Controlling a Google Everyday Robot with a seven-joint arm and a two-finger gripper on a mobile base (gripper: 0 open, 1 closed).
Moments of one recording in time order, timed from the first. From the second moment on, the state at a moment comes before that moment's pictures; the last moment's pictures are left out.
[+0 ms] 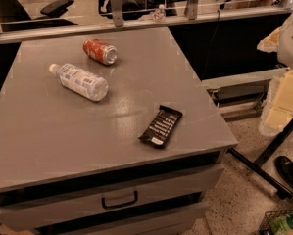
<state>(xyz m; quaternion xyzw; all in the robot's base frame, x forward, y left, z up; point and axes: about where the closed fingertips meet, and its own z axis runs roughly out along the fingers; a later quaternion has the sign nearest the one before) 0.438 -0.217 0.977 -0.60 0.78 -0.03 0.16</state>
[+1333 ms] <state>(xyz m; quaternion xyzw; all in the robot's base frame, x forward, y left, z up) 0.518 -0.176 0.977 -0.55 0.77 0.06 0.31</state>
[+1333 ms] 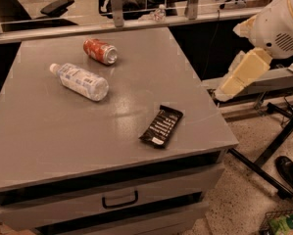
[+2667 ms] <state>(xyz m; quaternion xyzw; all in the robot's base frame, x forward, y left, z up) 0.598 -0.083 0.967 -0.50 0.70 0.15 0.48</state>
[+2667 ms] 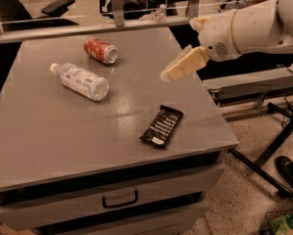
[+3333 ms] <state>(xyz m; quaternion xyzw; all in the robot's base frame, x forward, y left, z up) 0.672 -0.054 0.936 -0.44 0.70 0.16 0.54</state>
